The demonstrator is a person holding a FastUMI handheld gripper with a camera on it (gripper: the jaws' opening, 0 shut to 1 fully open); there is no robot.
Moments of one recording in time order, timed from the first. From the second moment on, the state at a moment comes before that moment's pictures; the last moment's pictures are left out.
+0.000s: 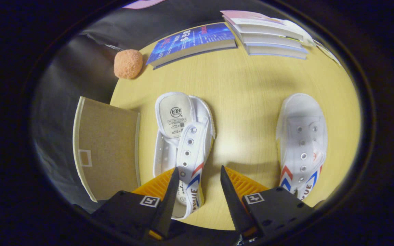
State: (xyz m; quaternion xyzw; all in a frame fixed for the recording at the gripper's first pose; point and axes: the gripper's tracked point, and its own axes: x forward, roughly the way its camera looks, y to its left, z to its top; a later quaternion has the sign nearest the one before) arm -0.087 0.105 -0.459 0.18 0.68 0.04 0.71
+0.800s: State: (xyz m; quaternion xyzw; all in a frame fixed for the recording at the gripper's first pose) arm -0.092 0.118 -0.470 0.22 0.69 0.02 0.69
